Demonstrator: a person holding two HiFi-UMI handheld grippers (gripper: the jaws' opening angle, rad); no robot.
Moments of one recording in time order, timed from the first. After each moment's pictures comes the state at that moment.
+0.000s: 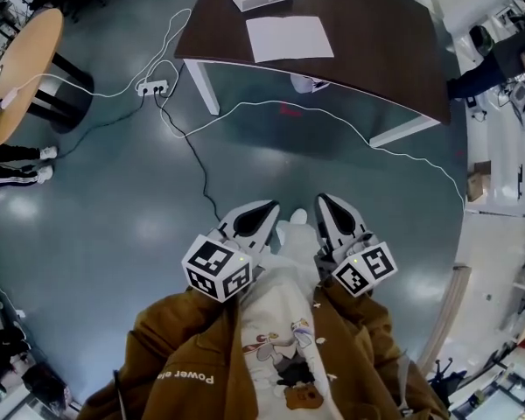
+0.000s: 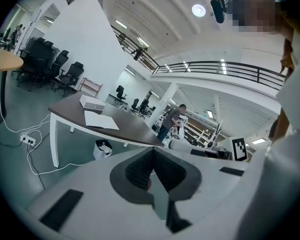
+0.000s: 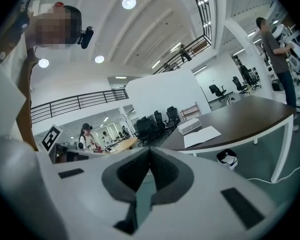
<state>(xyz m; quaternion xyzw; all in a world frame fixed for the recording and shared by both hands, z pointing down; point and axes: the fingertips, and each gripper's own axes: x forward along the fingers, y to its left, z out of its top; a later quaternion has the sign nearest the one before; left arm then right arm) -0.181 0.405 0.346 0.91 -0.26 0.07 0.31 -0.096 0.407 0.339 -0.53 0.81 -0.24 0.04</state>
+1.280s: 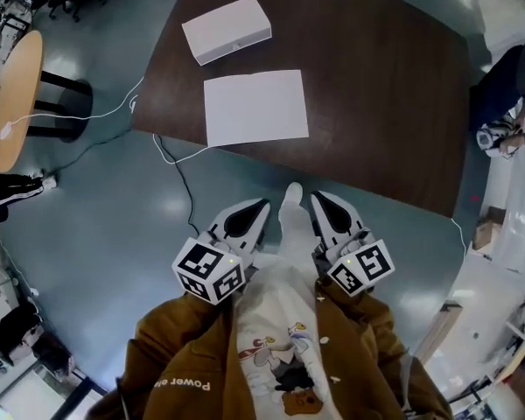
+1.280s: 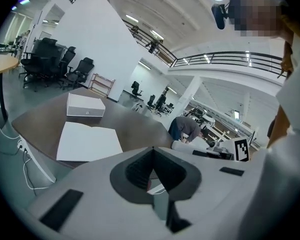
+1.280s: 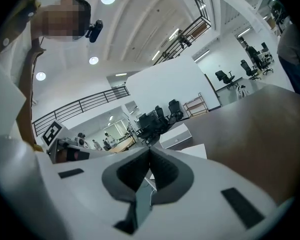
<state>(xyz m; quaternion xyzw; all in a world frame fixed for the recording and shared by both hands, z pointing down) 0.063 0.054 0.383 0.87 -0.34 0.12 0.34 0.149 0.047 0.386 -0.46 0.84 -0.28 0.04</state>
